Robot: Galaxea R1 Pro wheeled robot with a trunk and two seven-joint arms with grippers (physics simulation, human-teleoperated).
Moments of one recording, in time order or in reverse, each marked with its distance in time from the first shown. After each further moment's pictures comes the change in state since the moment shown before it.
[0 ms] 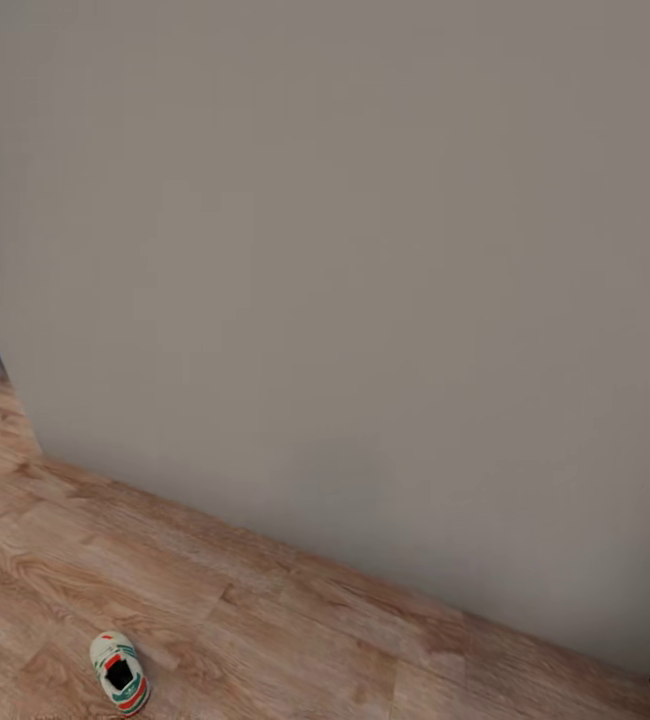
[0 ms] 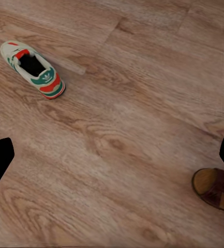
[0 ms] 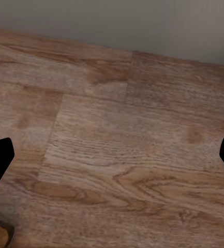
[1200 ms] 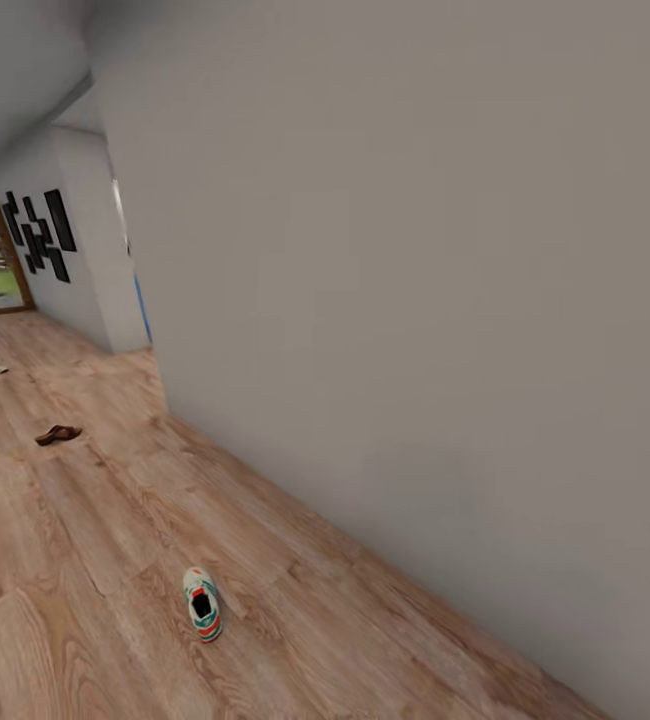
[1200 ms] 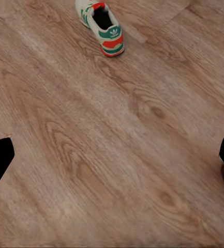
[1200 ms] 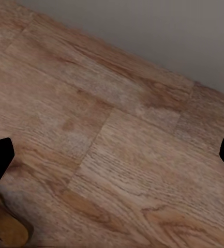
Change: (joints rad) left arm 0.000 0.001 0.003 0.003 0.001 0.000 -0.001; right arm 0.000 0.000 0.001 0.001 0.000 0.000 -0.001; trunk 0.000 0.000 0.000
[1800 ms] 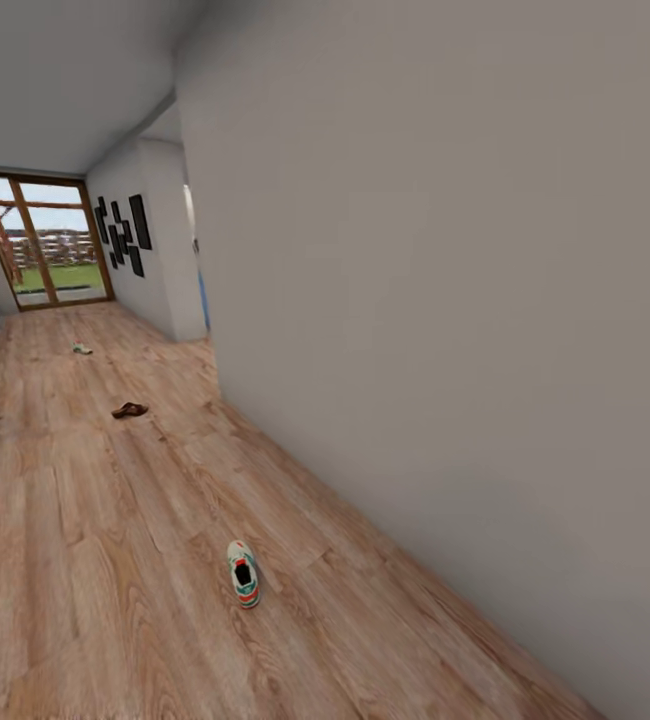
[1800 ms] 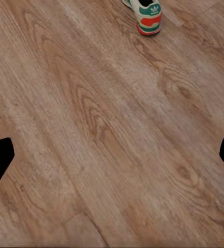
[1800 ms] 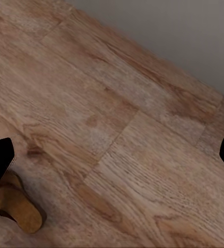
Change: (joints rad) left arm 0.000 0.000 0.001 0.000 0.001 0.000 0.001; right arm 0.000 0.000 0.000 0.000 0.000 0.000 0.000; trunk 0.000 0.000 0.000
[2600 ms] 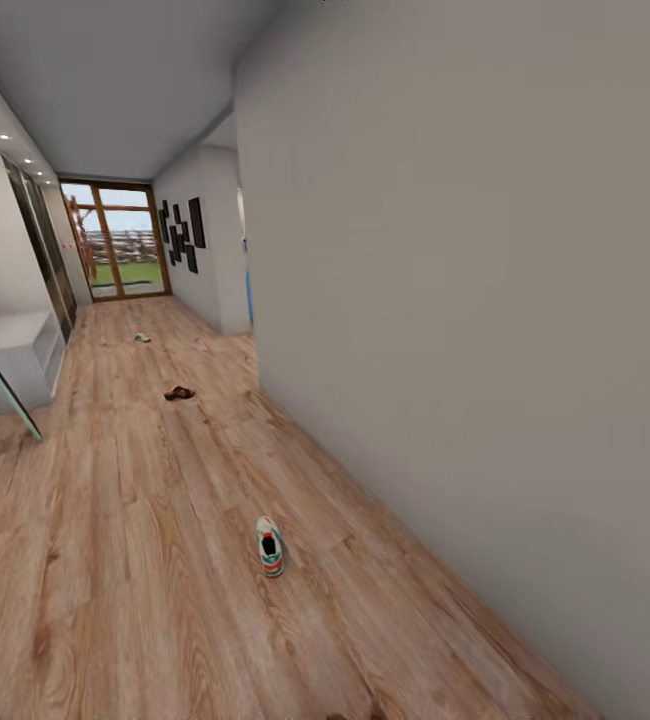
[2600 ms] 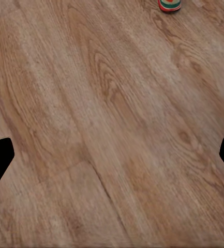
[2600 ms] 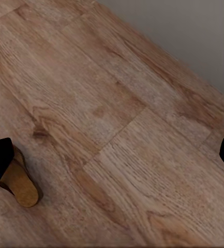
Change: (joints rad) left arm 0.000 -0.002 -0.005 0.000 -0.001 0.000 0.000; right arm 0.000 0.000 -0.001 -0.002 -0.001 0.000 0.001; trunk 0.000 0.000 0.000
